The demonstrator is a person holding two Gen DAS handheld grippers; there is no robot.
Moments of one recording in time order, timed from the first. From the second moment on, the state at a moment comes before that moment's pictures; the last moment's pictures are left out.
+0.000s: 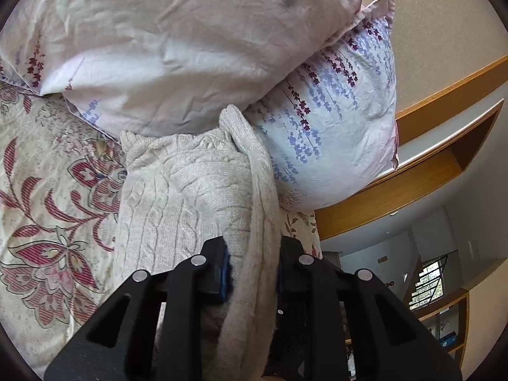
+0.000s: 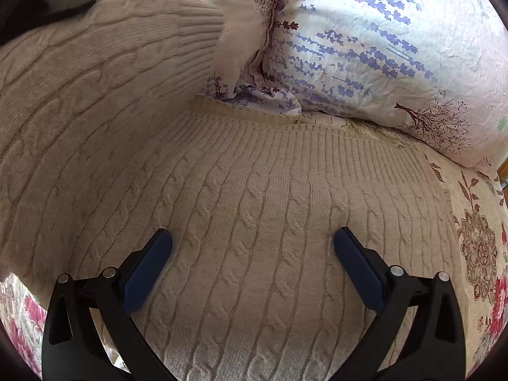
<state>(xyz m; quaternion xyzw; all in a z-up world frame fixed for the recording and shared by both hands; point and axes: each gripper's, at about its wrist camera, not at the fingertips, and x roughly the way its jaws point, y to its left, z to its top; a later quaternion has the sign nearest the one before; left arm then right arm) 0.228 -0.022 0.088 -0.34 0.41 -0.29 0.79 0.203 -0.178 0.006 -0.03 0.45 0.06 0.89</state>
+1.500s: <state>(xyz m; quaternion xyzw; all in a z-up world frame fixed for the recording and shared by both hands) 0.145 -0.077 0.064 -0.18 0.34 -0.32 0.87 0.128 -0.409 0.036 0.39 0.30 0.13 0.86</state>
